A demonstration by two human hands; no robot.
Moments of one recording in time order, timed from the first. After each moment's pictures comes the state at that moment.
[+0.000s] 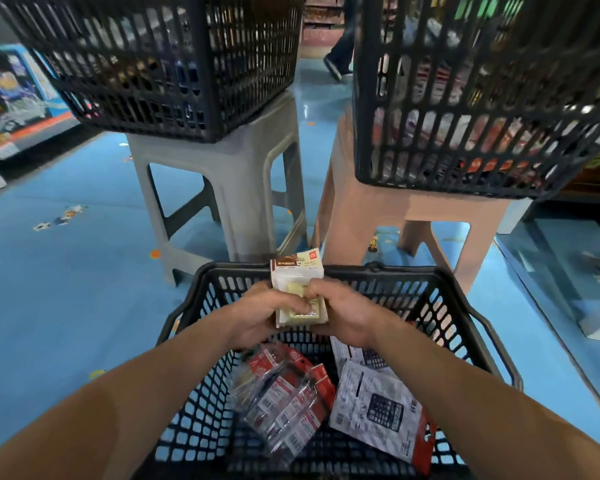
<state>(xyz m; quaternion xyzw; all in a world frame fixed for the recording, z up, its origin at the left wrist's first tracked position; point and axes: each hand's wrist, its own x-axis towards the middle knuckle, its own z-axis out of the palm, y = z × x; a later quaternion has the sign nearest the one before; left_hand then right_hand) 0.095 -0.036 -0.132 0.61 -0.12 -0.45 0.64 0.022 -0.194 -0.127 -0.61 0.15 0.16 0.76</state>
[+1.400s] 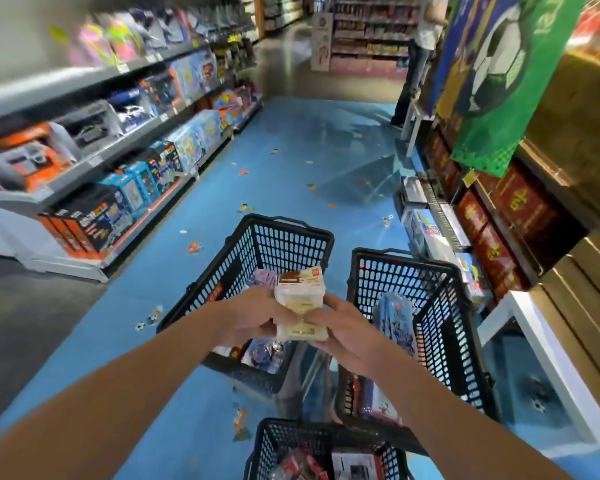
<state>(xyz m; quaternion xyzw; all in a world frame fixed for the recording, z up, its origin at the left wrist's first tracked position) 0.226 -0.024 0.553 0.69 -0.09 -0.48 0.53 0.136 -0.194 0.511 -0.54 0.16 0.13 0.82</state>
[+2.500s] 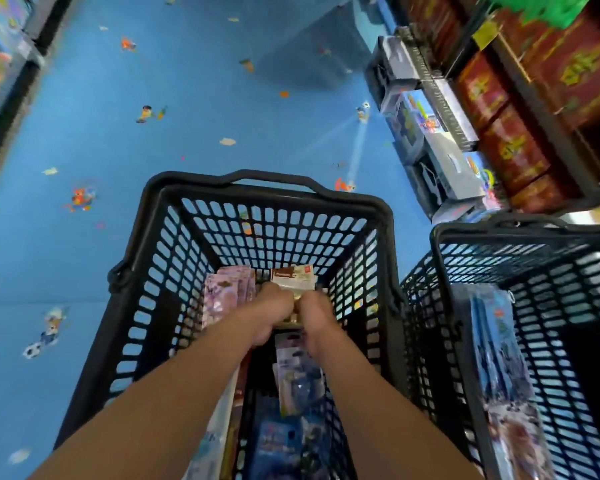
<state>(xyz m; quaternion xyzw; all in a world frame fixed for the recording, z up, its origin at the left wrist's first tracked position) 0.544 -0.155 0.199 0.76 0.08 -0.51 0.40 0.486 -0.213 0.215 -0.47 0.60 0.06 0.64</state>
